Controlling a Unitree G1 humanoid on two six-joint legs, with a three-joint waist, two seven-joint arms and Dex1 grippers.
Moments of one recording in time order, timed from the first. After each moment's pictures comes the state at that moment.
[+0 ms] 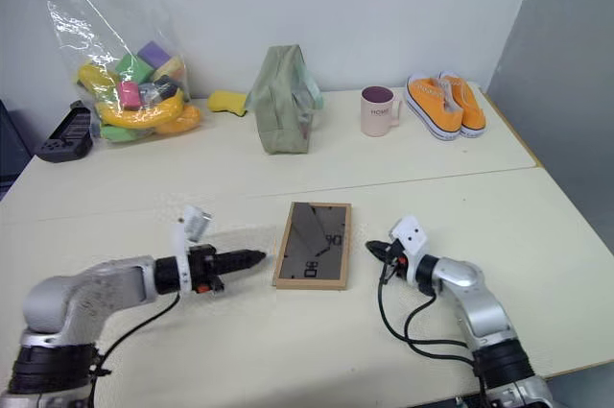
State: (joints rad) left arm -0.30 0.66 0.31 -0.14 -0.85 1.29 -0.76; right arm -0.25 -0.41 0.16 0.05 0.21 0.24 0.77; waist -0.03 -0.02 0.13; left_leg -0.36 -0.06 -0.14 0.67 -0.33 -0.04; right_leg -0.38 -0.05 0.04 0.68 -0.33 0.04
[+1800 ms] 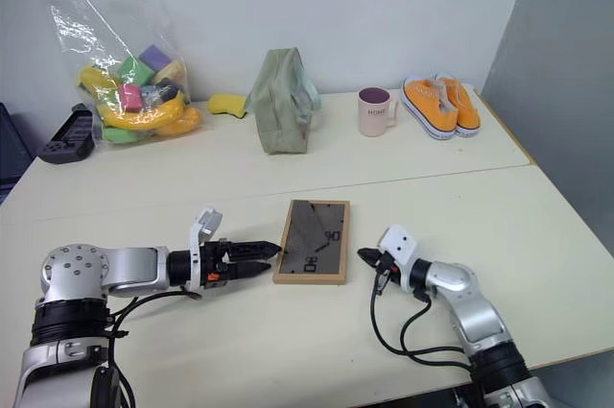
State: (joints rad) left arm -0.48 0.59 0.32 0.28 -1.29 1.58 -0.23; right arm -0.27 -0.37 0.22 0.08 0.11 0.16 0.77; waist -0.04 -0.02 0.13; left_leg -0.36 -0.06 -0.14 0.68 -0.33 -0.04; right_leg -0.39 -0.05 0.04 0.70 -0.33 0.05
